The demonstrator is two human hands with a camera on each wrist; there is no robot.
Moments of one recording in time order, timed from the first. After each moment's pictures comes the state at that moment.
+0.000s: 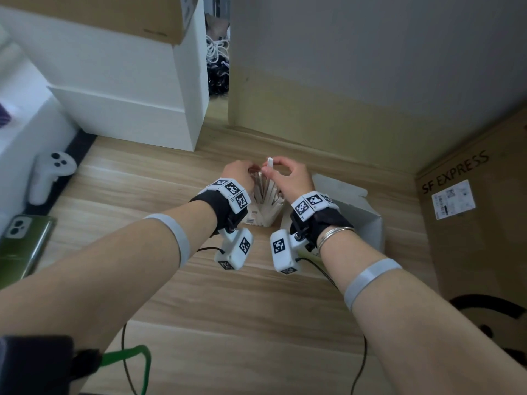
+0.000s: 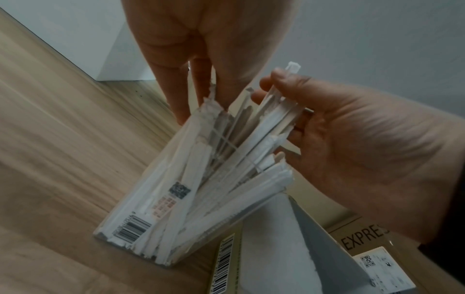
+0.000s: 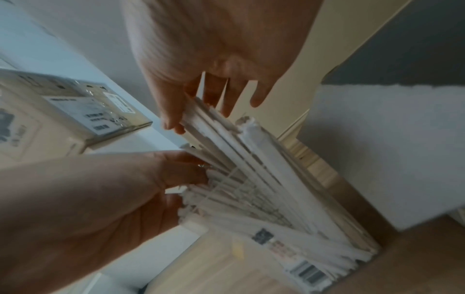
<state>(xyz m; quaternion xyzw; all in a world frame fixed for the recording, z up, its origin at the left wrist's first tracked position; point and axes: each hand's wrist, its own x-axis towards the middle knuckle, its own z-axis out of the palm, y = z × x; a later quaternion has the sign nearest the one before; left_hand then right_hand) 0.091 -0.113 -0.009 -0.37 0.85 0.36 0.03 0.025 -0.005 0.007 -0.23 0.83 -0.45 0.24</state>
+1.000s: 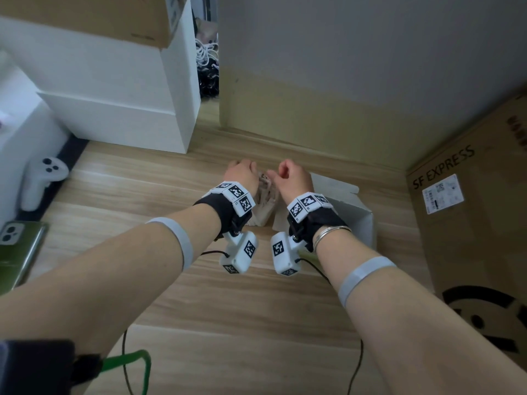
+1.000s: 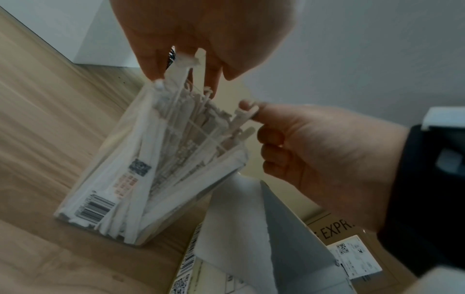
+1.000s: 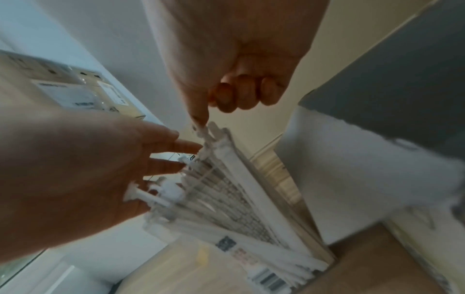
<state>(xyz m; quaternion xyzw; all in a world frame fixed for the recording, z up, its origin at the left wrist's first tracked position) 0.082 -0.089 -0.007 -0.41 0.83 0.38 0.00 0.013 0.007 -0.003 -0.25 0.89 -0.34 0.18</state>
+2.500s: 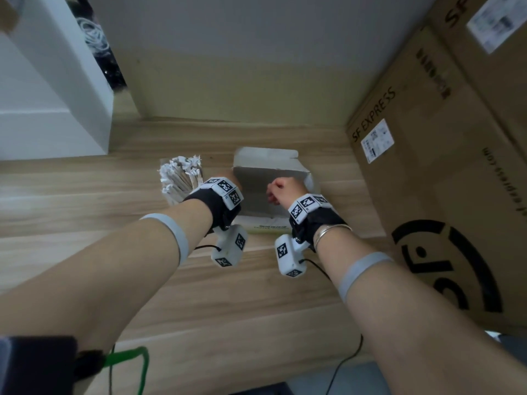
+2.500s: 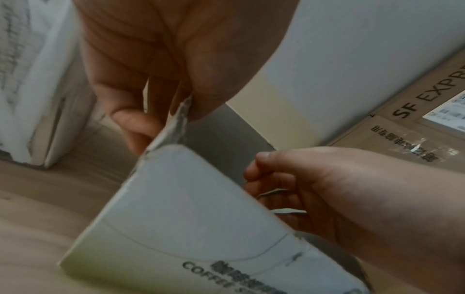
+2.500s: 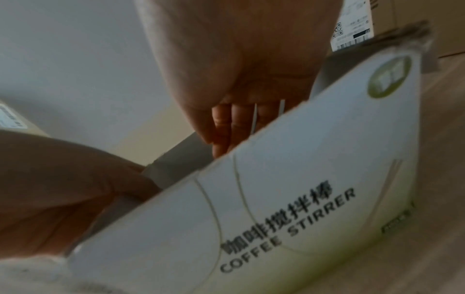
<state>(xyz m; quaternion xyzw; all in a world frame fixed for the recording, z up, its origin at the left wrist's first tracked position) 0.043 0.008 -0.014 -0.32 0.88 0.29 0.21 -0.018 0.138 -0.031 -0.11 0.89 -0.34 0.30</state>
